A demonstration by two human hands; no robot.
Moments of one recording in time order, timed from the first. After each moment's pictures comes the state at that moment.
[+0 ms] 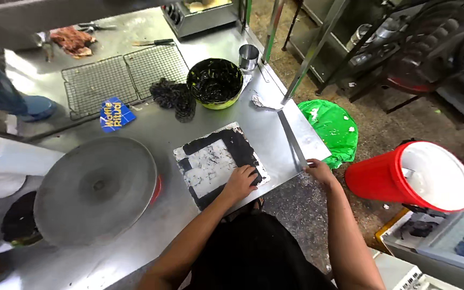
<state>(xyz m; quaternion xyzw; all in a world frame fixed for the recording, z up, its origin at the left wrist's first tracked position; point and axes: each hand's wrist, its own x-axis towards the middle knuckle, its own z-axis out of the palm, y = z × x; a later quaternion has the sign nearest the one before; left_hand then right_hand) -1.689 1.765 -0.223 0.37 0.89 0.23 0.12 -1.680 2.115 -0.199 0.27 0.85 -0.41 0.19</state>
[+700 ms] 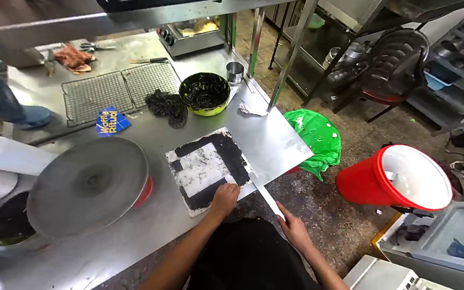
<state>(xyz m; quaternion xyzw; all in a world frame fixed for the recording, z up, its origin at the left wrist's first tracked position) -1.619 1.754 -0.259 0.31 0.92 0.22 -0.09 -1.484 2.023 -0.212 0.12 0.92 -0.32 0.19</state>
